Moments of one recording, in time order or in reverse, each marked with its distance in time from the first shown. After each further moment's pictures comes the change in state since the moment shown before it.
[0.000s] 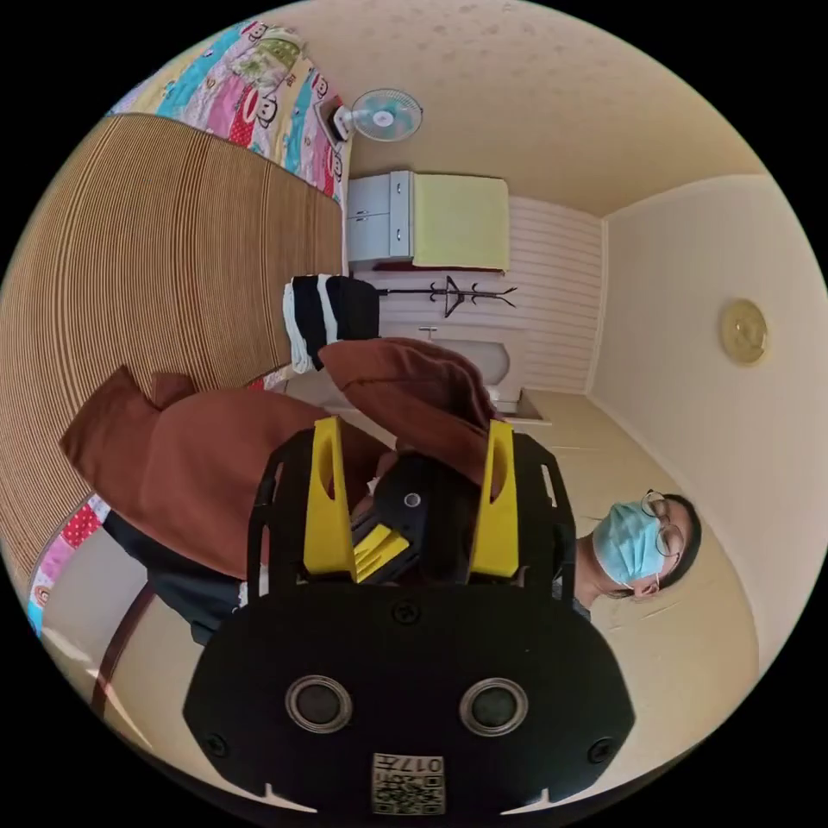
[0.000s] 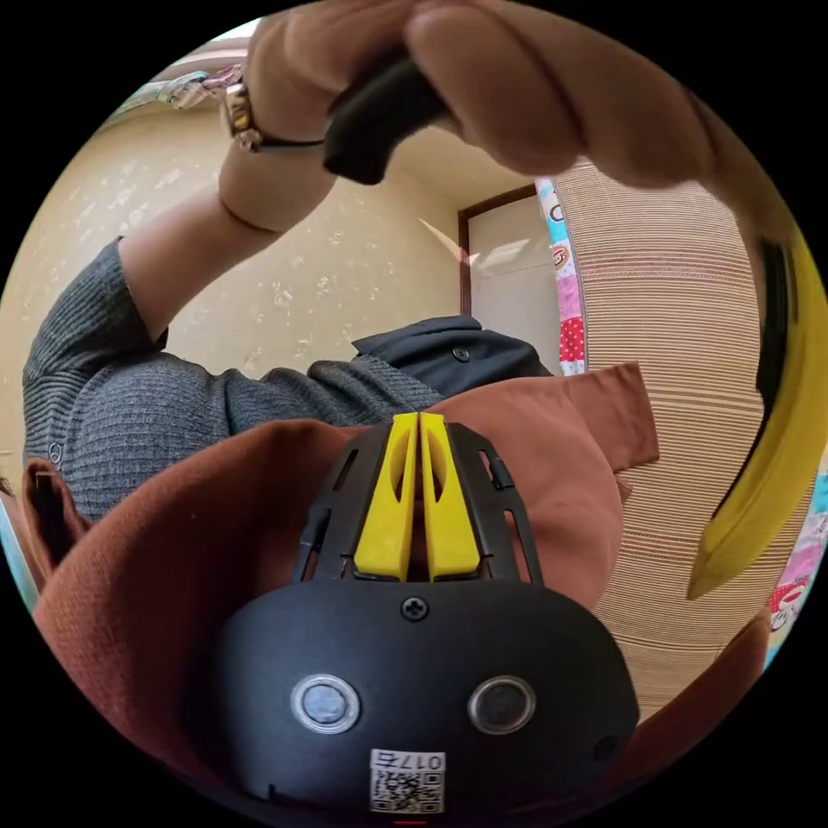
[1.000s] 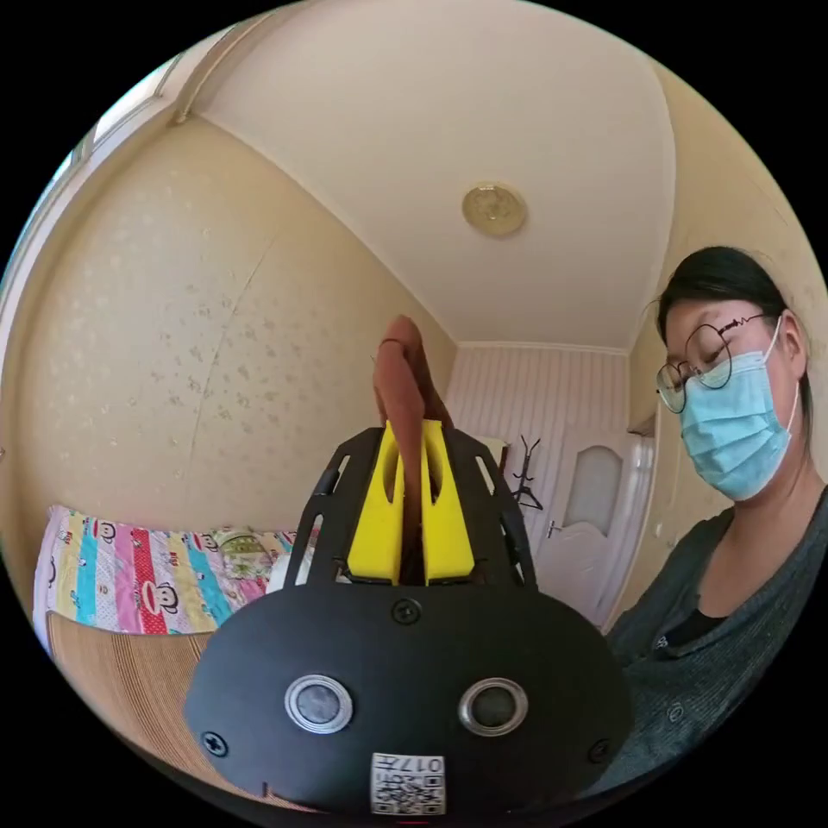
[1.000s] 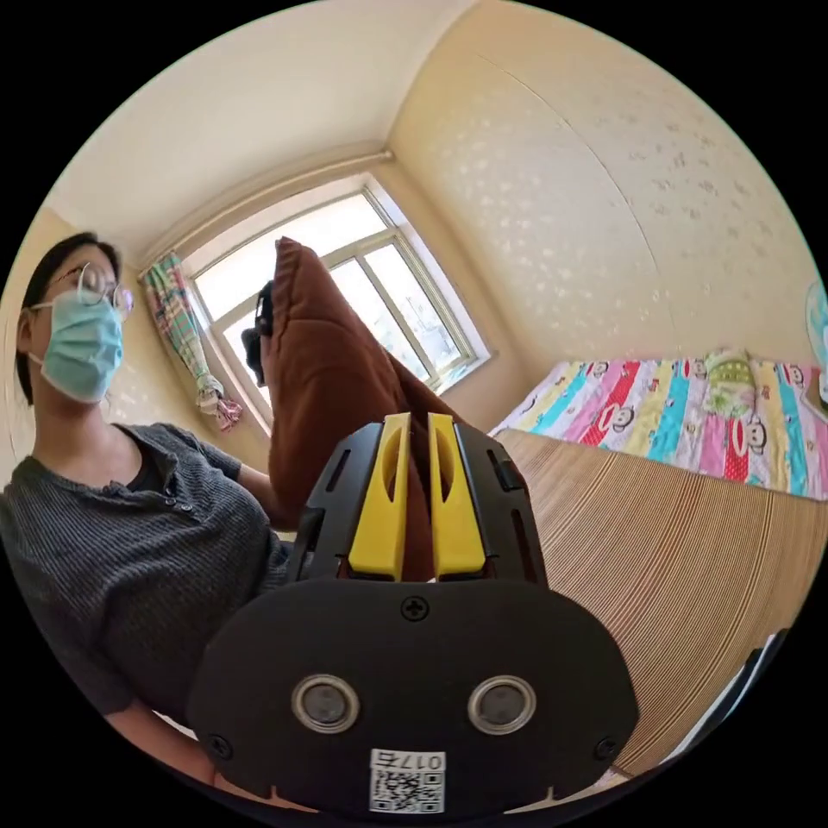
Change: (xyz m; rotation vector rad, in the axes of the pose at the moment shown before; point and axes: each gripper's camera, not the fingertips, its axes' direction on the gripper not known) left arm 0.263 0.312 0.108 1.210 -0.604 1.182; right arm -0.291 0.251 0.093 1.577 0.435 0.152
